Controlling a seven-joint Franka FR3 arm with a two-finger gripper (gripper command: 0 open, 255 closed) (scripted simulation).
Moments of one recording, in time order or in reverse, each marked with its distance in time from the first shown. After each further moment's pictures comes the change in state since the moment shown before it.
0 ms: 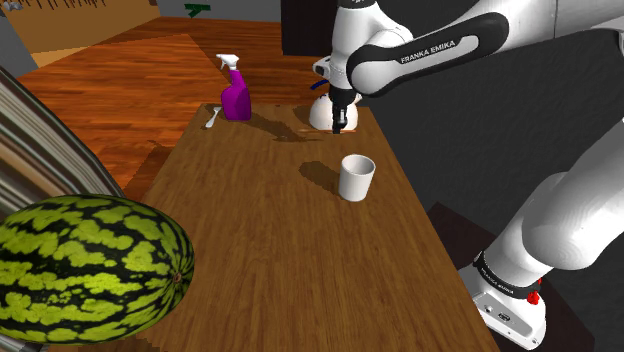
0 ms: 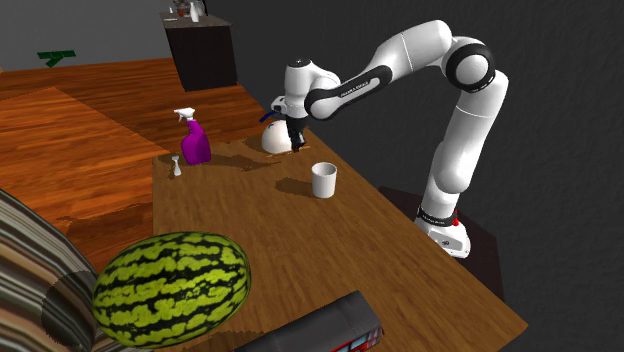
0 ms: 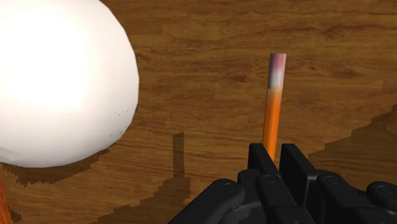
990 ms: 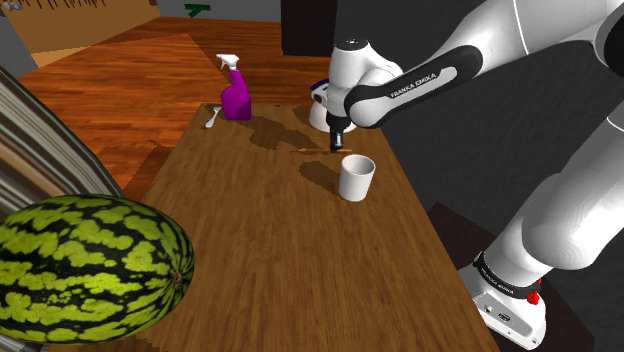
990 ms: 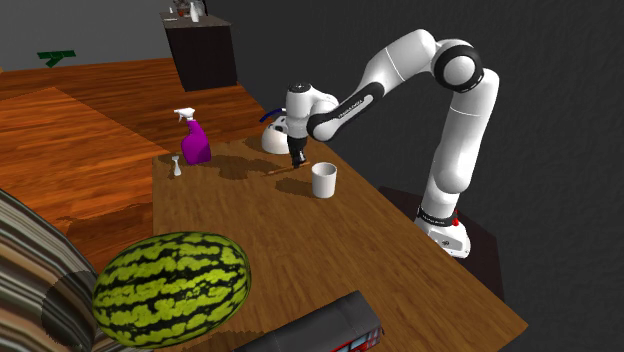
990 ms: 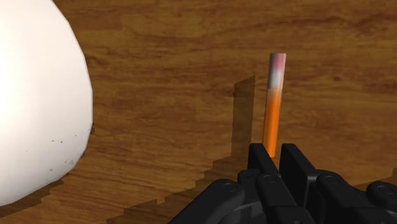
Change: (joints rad) arm -0.004 0.082 -0.001 -0.103 -0.050 0.179 0.059
